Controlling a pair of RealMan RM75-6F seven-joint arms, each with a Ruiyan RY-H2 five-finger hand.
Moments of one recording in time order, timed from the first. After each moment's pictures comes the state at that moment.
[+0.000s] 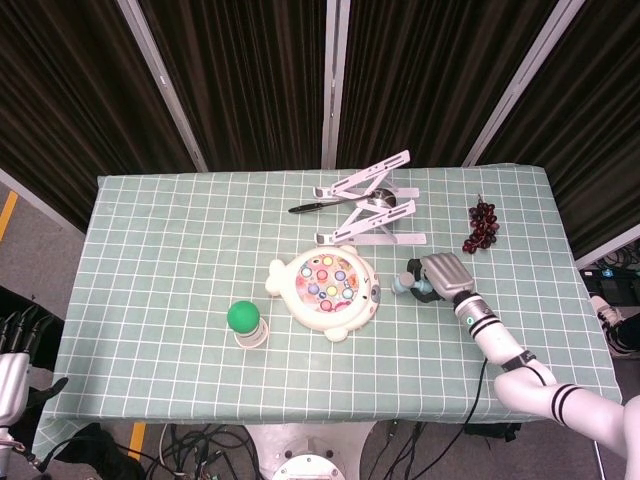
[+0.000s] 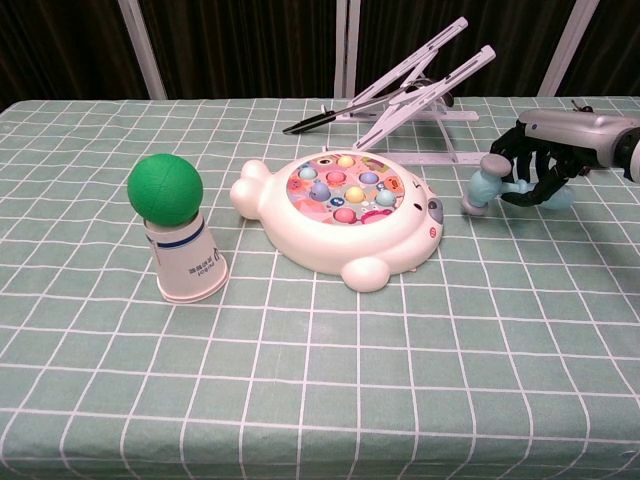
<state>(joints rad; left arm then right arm) 0.04 -1.17 -0.01 -1.57 1.49 1.57 0.13 0.72 -1.45 0.15 -1.22 -1.27 0.74 0.11</state>
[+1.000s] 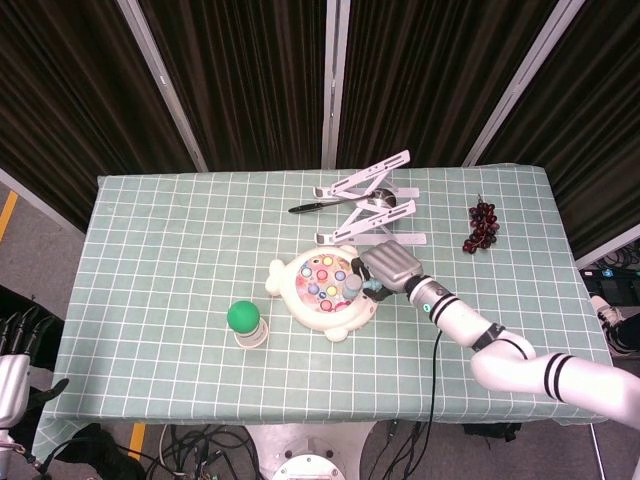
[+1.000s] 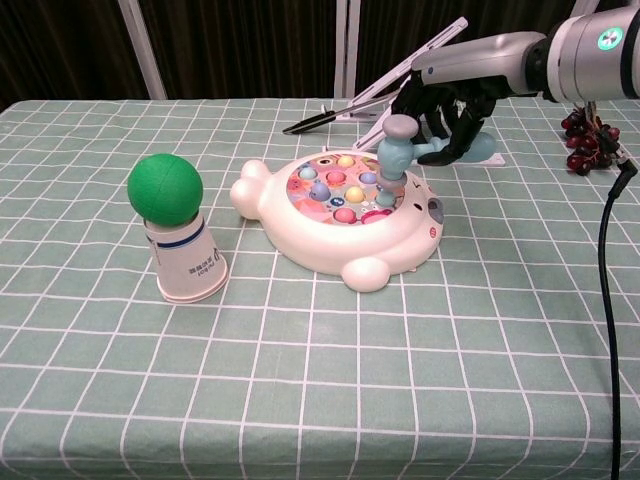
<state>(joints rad) 0.05 -1.17 -0.01 -1.58 1.50 1.58 0.13 1.00 -1.29 0.18 -1.53 -1.04 0.55 -0.15</state>
